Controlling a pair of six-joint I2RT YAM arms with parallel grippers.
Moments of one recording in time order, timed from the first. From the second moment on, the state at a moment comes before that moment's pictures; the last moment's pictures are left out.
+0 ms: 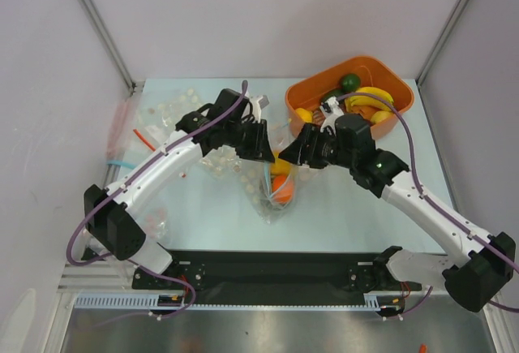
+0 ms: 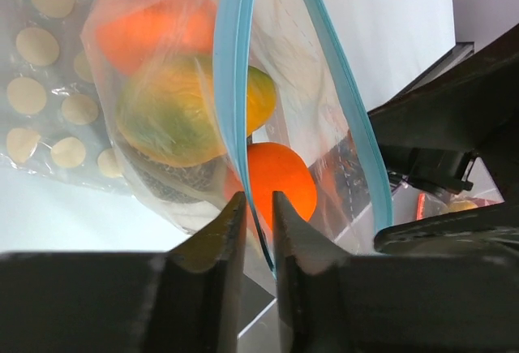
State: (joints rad) left arm -0.64 1.53 1.49 -0.80 0.37 -0.49; right arm 0.62 1.16 1.06 -0.33 -0.28 0.73
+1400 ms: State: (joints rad) left arm -0.64 1.39 1.28 -0.68 0.42 -0.16; right arm 0.27 1.33 1.06 -0.08 -0.75 0.24
